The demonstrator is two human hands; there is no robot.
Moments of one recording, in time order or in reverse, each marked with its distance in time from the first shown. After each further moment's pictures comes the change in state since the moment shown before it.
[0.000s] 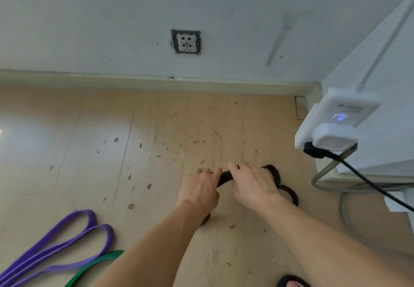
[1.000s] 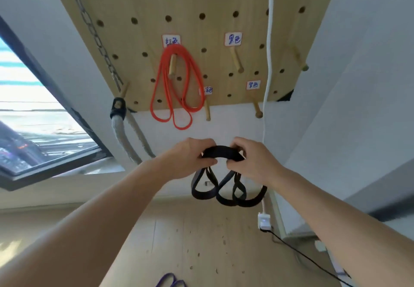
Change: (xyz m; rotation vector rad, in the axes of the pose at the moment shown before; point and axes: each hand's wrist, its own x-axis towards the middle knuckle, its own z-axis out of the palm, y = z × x) left_hand -0.354 -0.035 -0.780 -0.245 0.222 0.400; right_hand -0.284 -0.166 -0.744 0.731 0.415 -0.073
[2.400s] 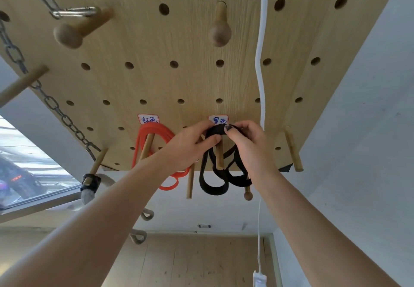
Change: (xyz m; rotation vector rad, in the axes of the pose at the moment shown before) left_hand 0.179 0.038 -0.139 -0.219 0.303 -0.009; right_hand 0.178 -0.041 -0.143 0.712 0.357 0.082
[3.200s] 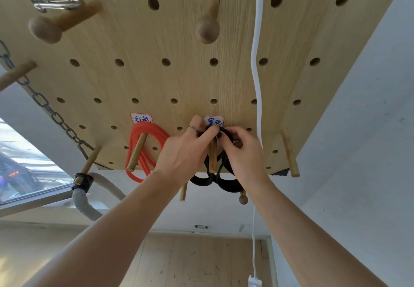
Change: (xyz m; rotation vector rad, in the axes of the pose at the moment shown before) left_hand -0.005 -0.006 0.030 0.681 0.384 0.238; right_hand 0.013 0.030 0.001 -0.152 -0.017 -0.184
